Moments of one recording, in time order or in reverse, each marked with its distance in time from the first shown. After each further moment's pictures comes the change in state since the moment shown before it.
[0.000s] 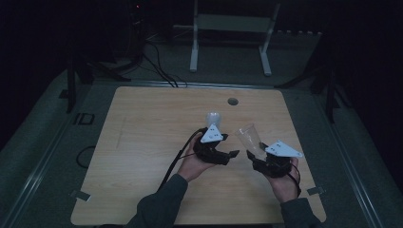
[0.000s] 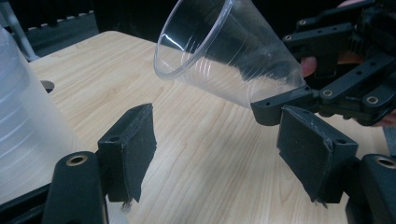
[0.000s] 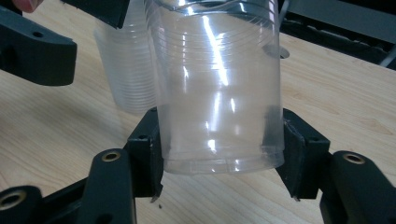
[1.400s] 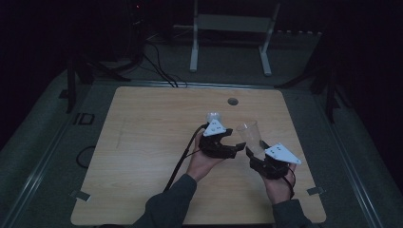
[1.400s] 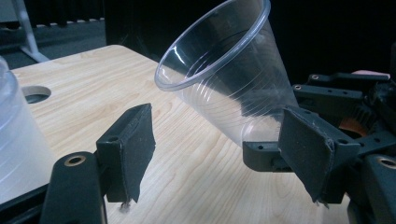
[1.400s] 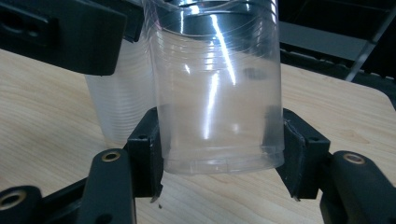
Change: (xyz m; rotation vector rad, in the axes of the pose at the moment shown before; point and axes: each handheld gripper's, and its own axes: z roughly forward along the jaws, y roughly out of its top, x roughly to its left) left arm -0.002 0.016 0.010 -0.089 0.008 -0.148; right arm 0.015 -0.002 0.001 -0.118 -0.098 0.046
